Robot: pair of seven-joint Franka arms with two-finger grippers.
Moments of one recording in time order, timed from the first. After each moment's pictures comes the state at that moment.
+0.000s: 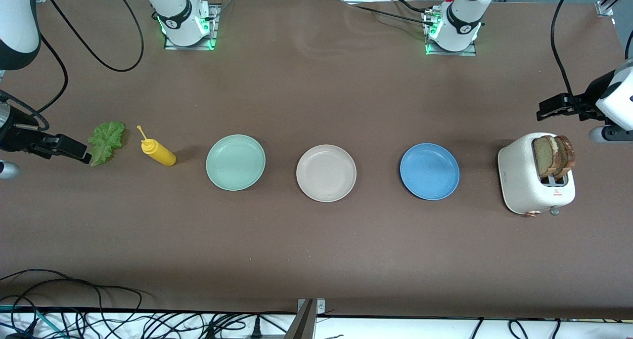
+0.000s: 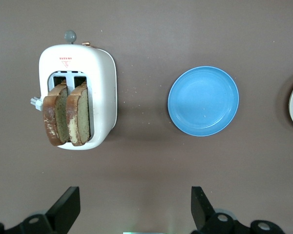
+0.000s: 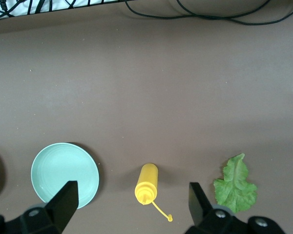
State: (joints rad) left arm 0.01 0.14 0.02 -1.48 0.00 1.46 0.00; right arm 0.02 0.25 -0.05 -1.45 0.06 1.76 0.08
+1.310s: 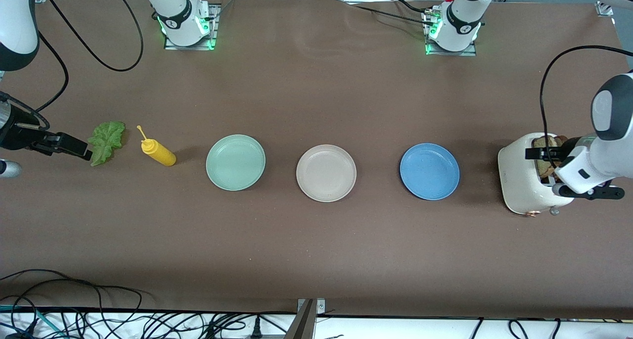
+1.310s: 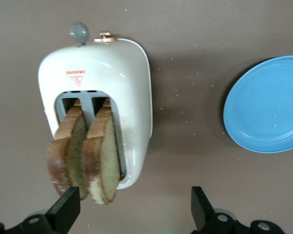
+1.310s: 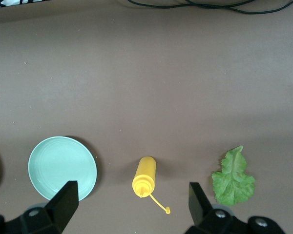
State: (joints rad) left arm 0.06 0.43 0.03 -1.44 0.14 1.55 0.10; right arm 0.02 0.25 -0.06 -1.45 0.06 1.73 0.08
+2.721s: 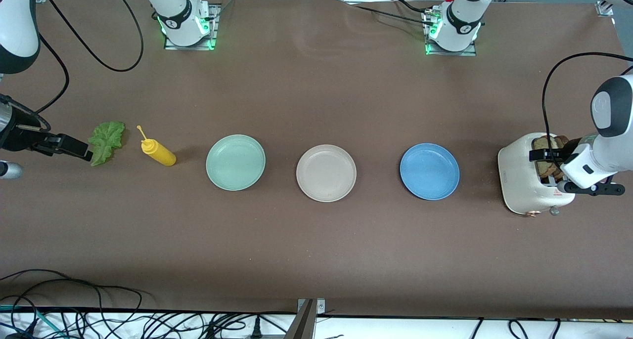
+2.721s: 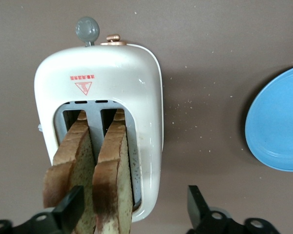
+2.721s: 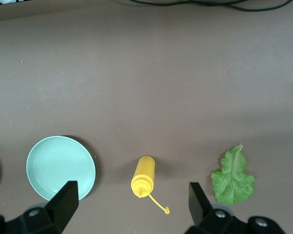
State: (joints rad) left arm 0.12 0.36 0.03 -1.67 0.12 1.80 0.14; right arm 0.01 0.25 -0.06 -1.45 0.06 1.73 0.08
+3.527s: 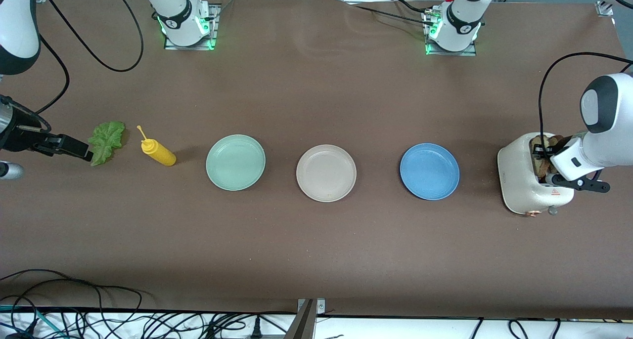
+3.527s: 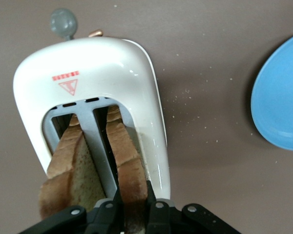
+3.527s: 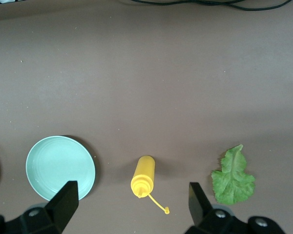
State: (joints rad) left arm 0.12 0.33 0.03 -1.75 0.14 1.86 0.31; right arm 0.01 0.26 -0.06 -1.45 0.06 1.73 0.08
